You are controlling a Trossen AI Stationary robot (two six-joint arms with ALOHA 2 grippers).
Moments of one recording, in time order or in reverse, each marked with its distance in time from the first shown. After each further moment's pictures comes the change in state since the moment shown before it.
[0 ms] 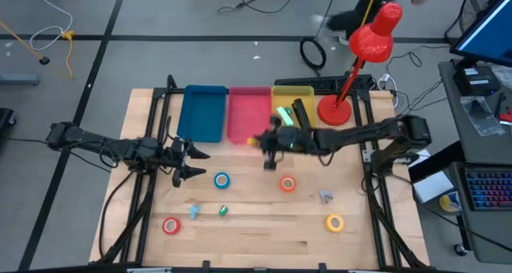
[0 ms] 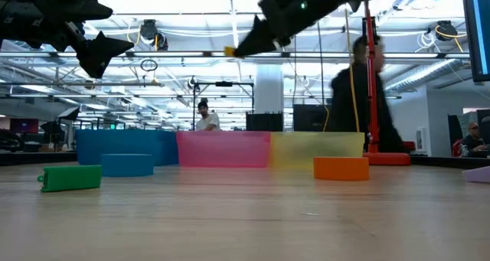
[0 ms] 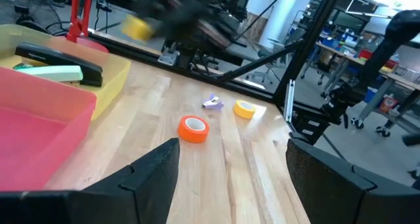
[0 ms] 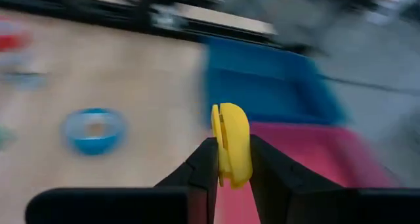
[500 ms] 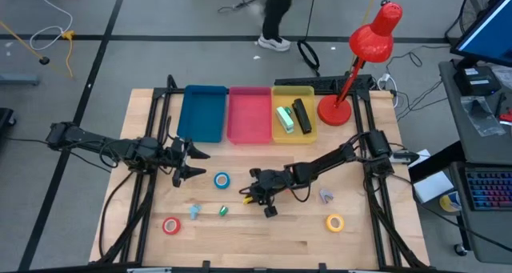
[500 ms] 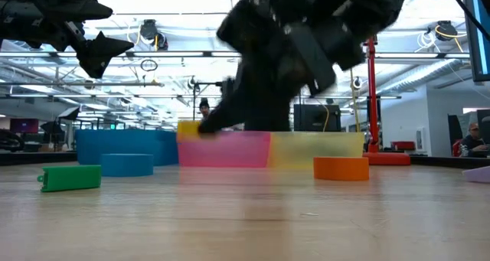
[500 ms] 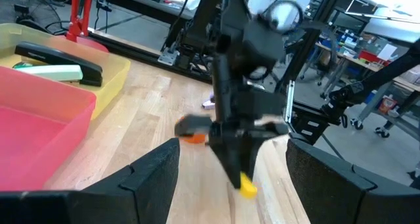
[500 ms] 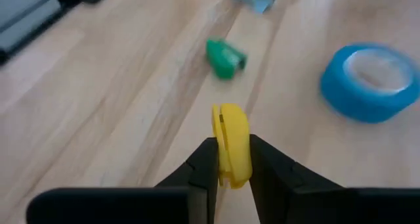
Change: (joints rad) left arm 0.000 0.000 0.000 0.000 0.000 -0.006; right arm 0.223 0.400 -0.001 0.266 -0.418 0.106
